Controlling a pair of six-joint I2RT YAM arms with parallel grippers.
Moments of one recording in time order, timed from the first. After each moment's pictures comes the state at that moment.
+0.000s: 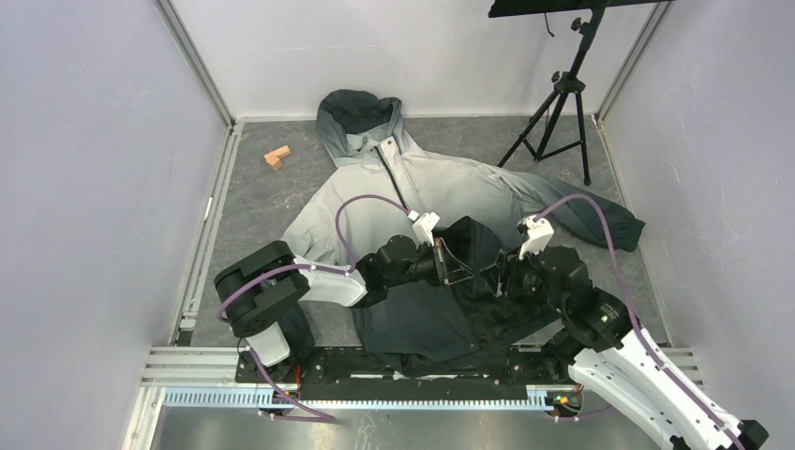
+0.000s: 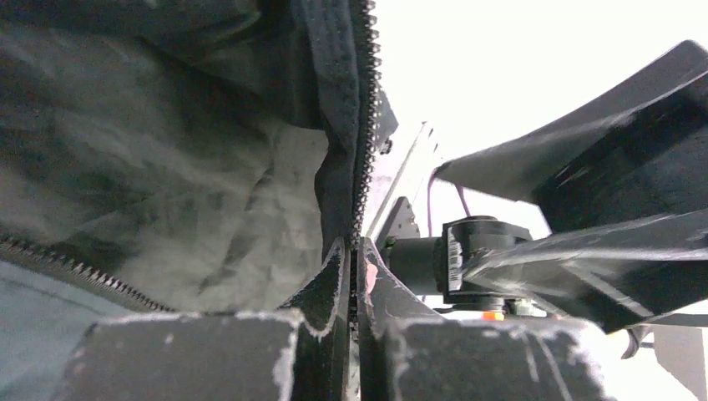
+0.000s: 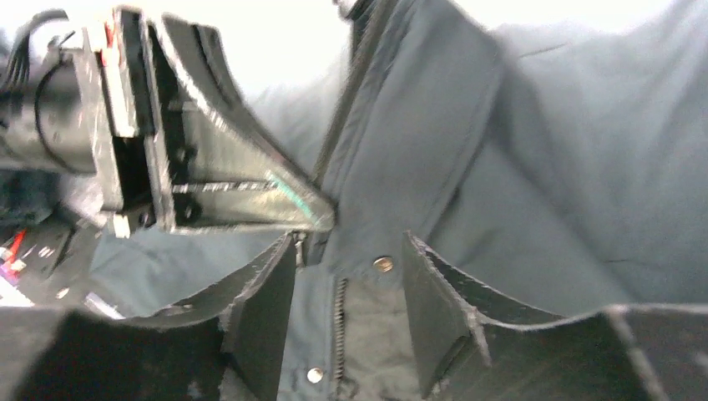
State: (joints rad) left arm -1.03 1.69 0.68 0.78 0.19 -1.01; right arm 0.66 0.53 0.58 -0.55 0.07 0.37
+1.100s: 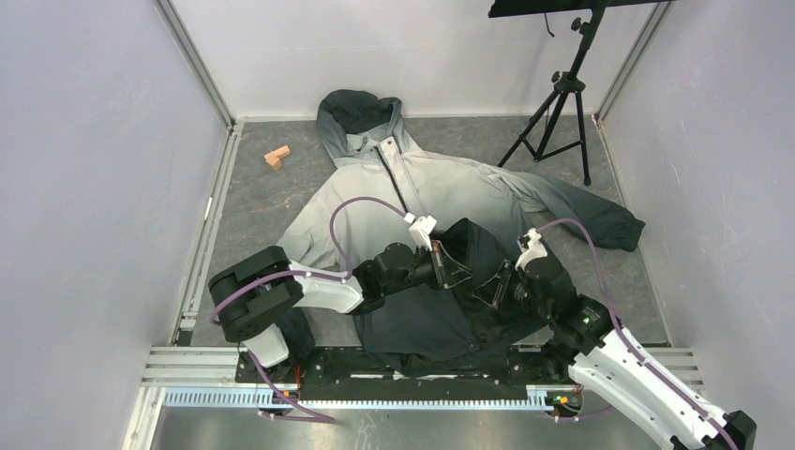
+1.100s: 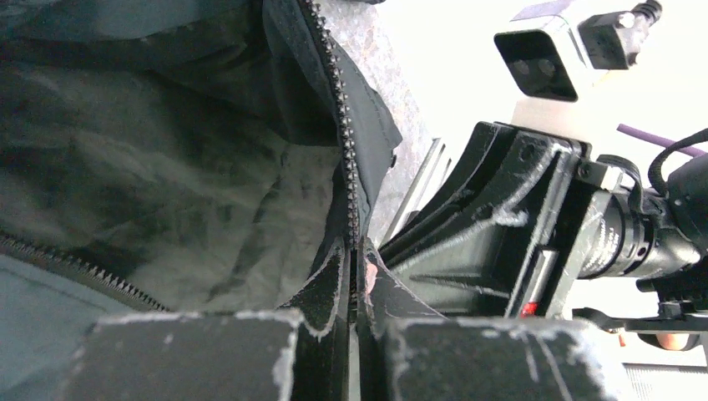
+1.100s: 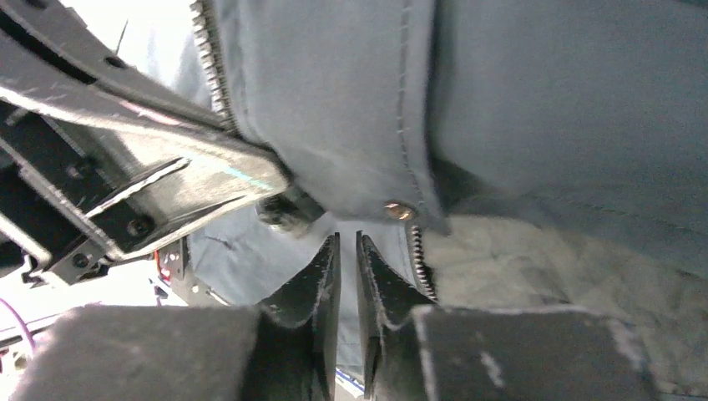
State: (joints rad) left arm -1.07 1.66 0.65 0.84 0.08 -0.95; right arm 0.66 0.48 0.36 -0.48 -0.09 0.86
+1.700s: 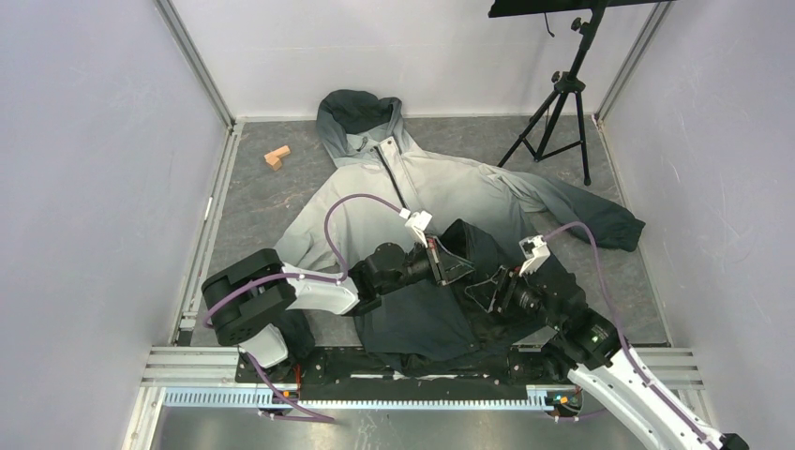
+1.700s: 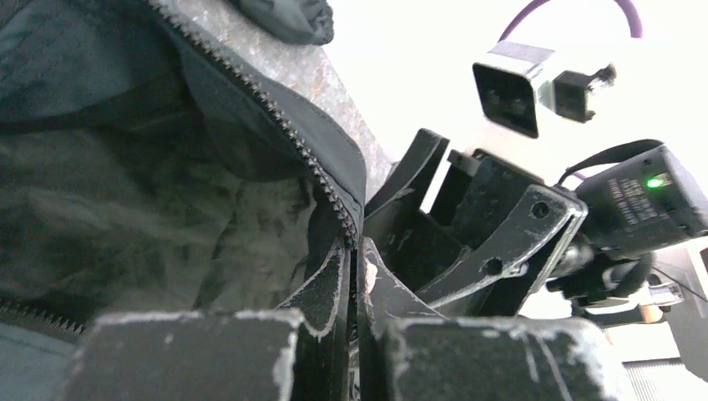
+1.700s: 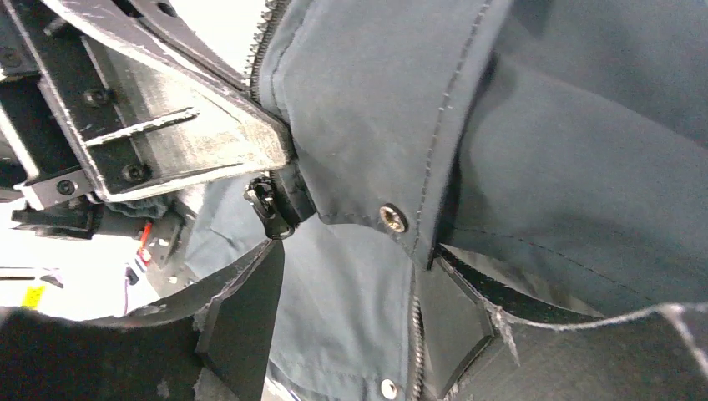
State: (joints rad) left arm -1.07 1.61 0.61 0.95 0.08 -0.94; right arm 0.66 0.28 0.28 -0.43 -0.12 0.65
